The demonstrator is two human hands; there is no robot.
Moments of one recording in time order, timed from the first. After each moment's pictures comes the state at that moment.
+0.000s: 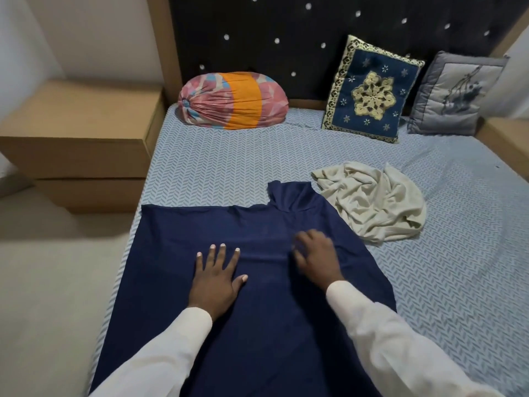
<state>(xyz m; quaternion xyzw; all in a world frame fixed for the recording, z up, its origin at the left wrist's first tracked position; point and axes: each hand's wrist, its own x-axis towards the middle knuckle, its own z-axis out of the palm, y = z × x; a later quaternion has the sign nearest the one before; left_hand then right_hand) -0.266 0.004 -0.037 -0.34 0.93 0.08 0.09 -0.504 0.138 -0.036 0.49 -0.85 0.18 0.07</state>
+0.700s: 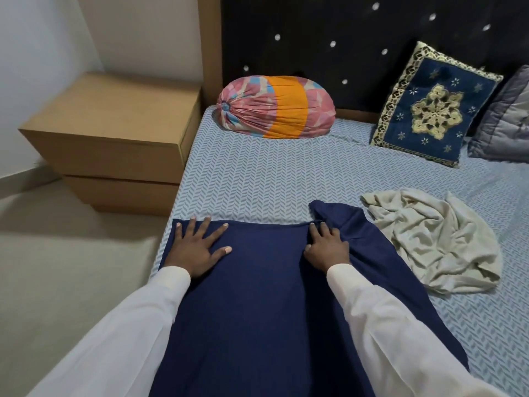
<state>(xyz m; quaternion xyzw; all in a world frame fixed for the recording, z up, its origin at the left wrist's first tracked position) -0.255 -0.205 -0.057 -0.38 0.91 0.12 0.09 -0.521 -0.028 -0.037 0.39 -0.91 -0.06 -0.14</state>
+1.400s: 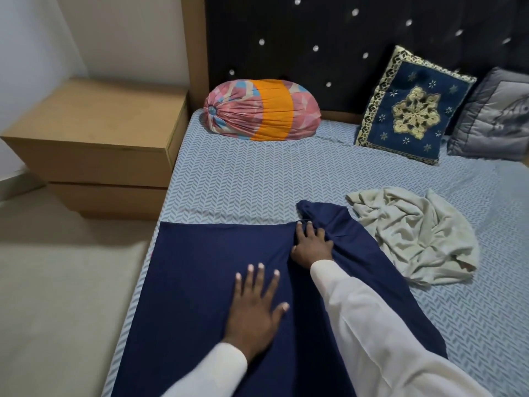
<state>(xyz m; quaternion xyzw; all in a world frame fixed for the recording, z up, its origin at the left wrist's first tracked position) -0.304 -0.020 -0.073 -0.30 0.94 0.13 -0.01 -0.517 -0.031 -0.033 0.38 -0.90 -0.09 -0.18</state>
